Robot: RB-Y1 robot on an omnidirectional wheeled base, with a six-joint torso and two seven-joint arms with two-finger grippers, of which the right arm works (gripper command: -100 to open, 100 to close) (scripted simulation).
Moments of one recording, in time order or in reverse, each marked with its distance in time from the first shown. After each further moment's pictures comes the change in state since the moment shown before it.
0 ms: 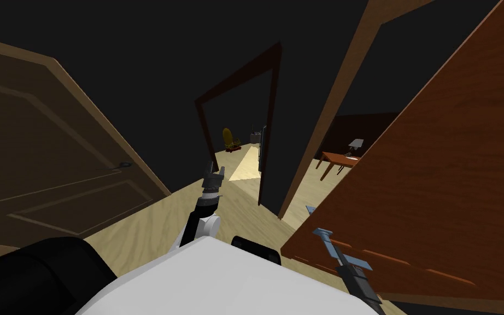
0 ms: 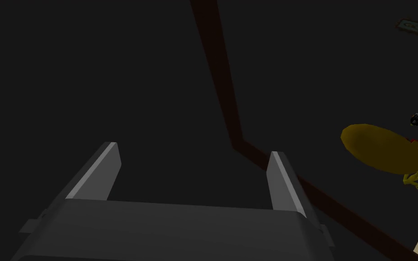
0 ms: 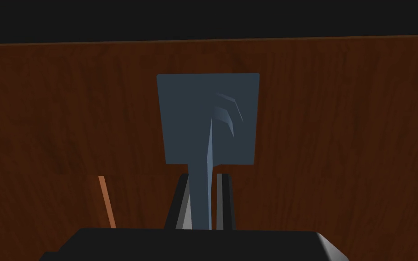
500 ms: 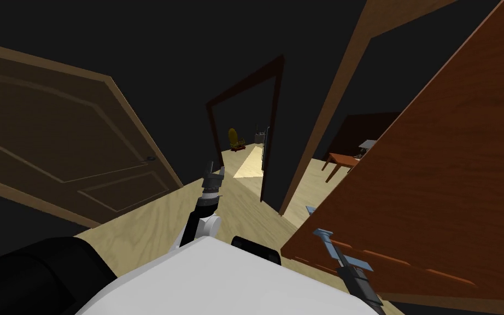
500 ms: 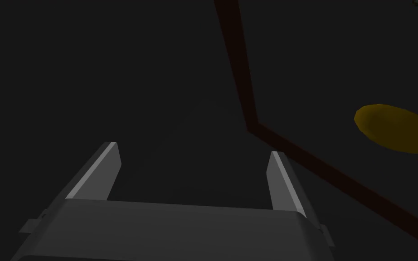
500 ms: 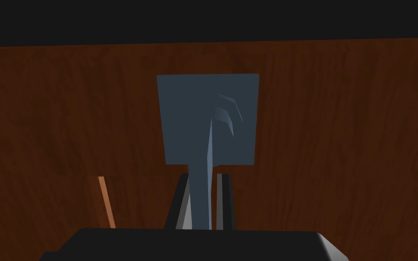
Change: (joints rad) arm -0.009 -0.003 0.011 0.027 0.000 -0.023 -0.008
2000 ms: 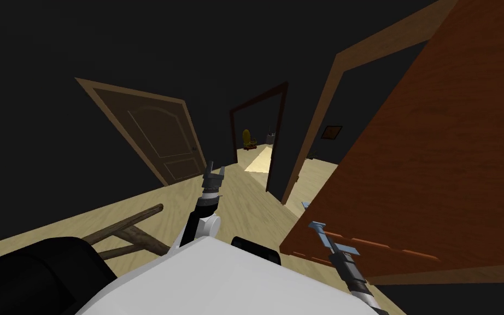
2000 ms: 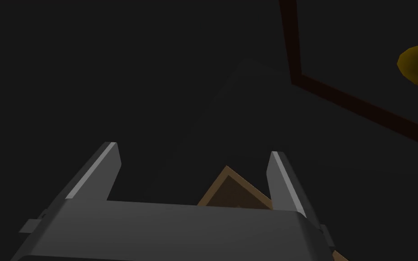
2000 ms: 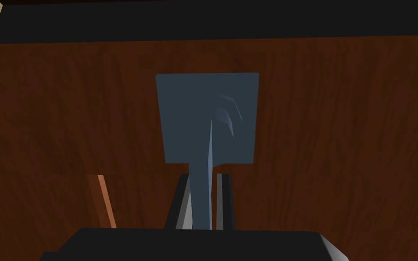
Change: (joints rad) arm -0.109 0.018 0.005 0.088 0.032 0.019 -0.018
